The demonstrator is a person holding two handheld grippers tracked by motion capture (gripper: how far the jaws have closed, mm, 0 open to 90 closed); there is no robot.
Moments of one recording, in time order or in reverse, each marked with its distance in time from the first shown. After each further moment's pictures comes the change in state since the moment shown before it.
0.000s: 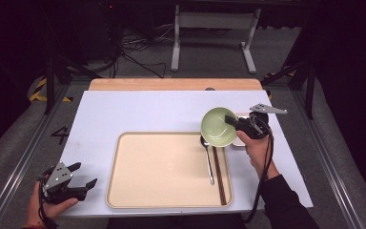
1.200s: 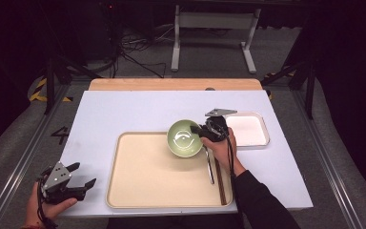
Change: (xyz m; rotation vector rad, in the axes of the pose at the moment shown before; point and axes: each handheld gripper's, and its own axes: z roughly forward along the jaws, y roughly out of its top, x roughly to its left) left arm 0.001 -0.002 -0.001 -0.003 0.005 -0.006; right arm 0.058 -0.019 0.095 0.196 0.089 -0.093
